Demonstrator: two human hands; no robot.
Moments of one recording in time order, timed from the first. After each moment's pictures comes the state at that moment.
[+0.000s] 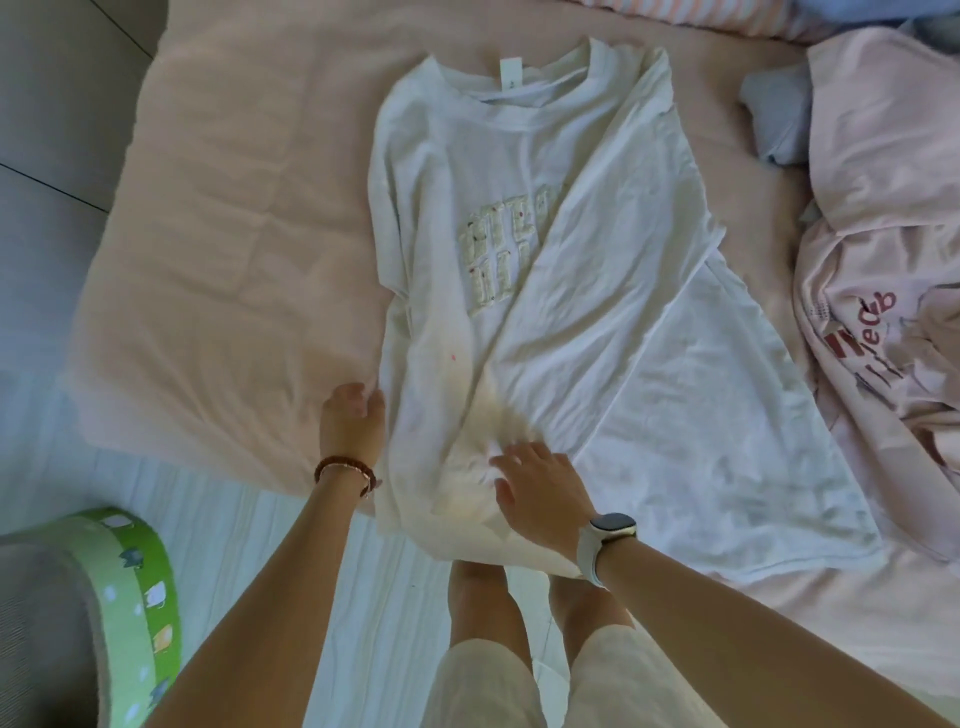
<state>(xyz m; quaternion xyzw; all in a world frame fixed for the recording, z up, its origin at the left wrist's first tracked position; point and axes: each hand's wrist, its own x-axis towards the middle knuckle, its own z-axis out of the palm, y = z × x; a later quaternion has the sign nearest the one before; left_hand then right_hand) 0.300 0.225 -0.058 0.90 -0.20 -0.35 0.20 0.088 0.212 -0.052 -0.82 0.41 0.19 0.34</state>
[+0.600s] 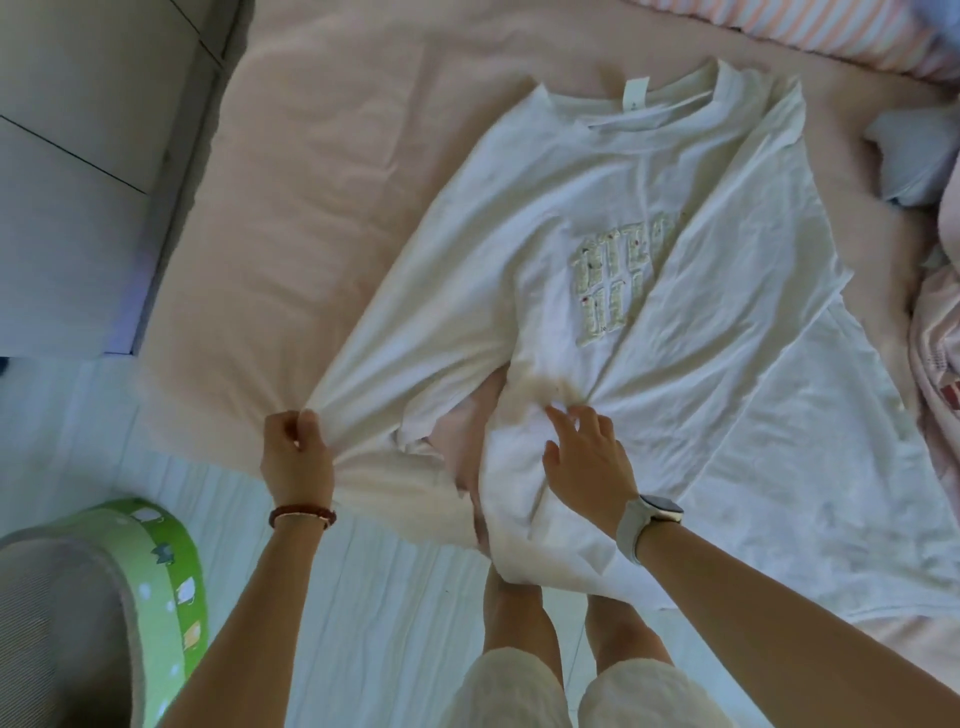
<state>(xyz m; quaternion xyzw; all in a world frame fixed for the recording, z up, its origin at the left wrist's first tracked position) 0.435 0.271 -0.045 0.93 -0.14 -0.20 0.28 0.189 0.181 -0.053 -0.76 0.54 0.18 0.32</state>
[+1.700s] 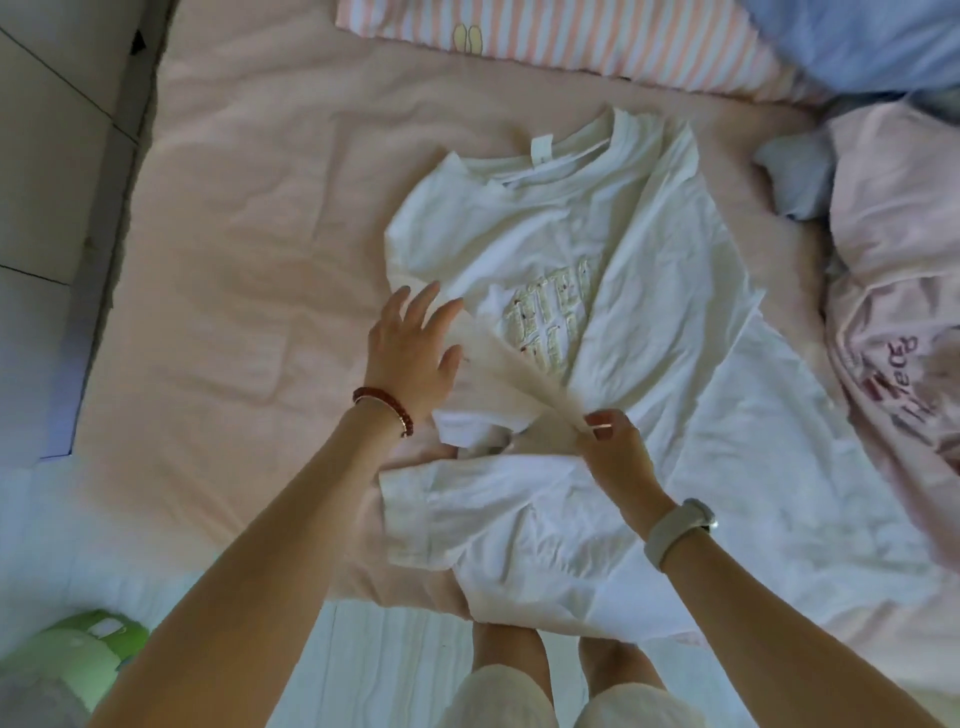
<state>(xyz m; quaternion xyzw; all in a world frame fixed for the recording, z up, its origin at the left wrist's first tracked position) 0.381 0.082 -0.045 0.71 -0.65 -0.24 0.08 0.154 0.116 -0.036 -0.41 0.77 -0.04 0.49</state>
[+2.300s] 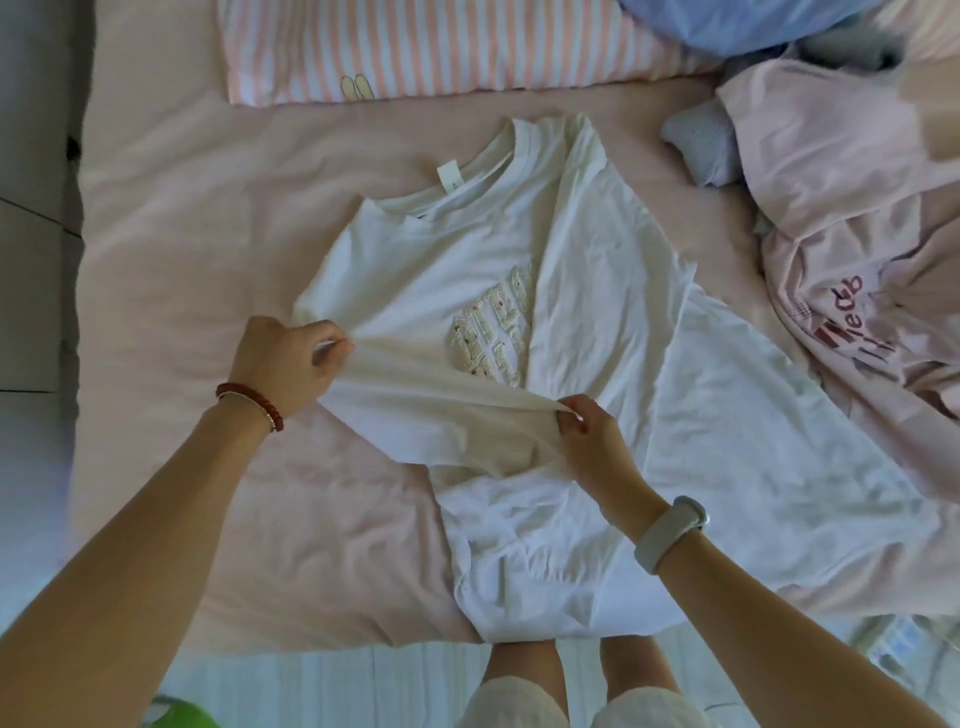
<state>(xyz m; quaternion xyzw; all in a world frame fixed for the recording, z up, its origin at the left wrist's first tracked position) 0.442 0.029 -0.019 0.64 -0.74 -0.18 0.06 0.145 0.103 -0.016 -0.37 0.75 -0.15 0.53</state>
